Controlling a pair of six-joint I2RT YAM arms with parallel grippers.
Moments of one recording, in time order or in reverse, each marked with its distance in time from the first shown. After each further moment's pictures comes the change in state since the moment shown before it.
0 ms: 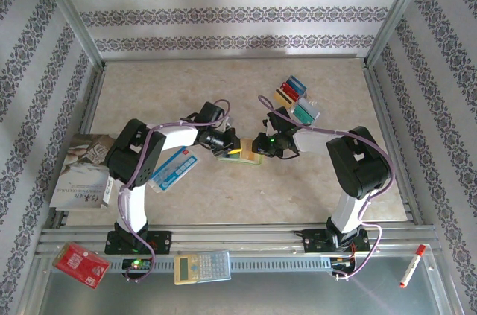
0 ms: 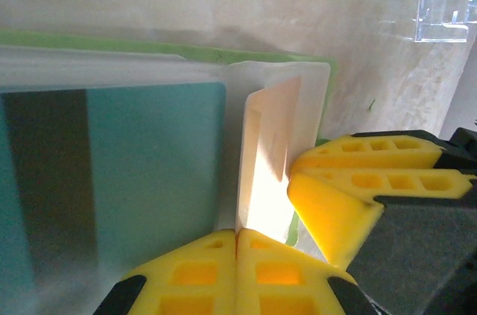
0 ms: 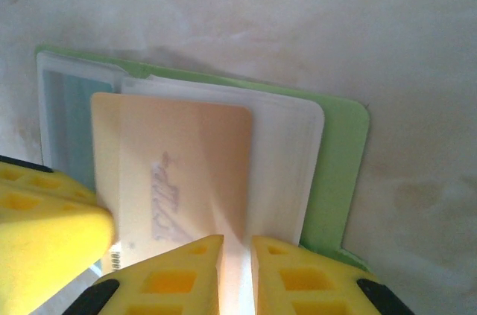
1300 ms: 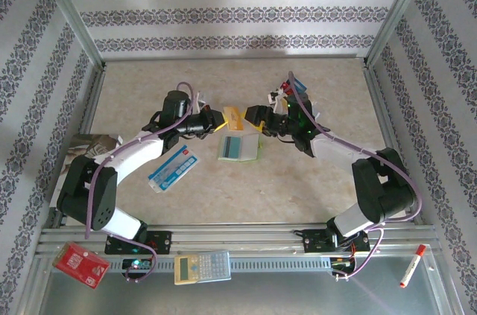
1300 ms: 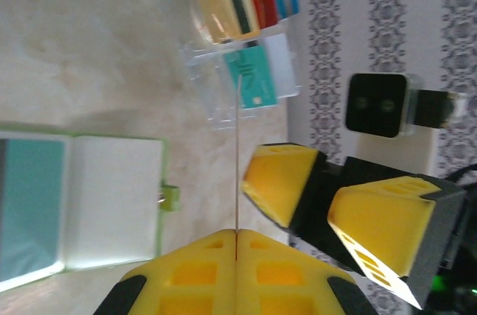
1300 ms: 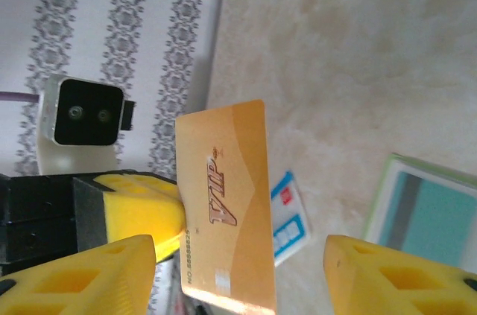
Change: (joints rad) left arm 0.104 -0.454 -0.221 0.309 -0.006 -0.254; right arm -0.059 -0.237 -0.090 0.549 -0.309 0.358
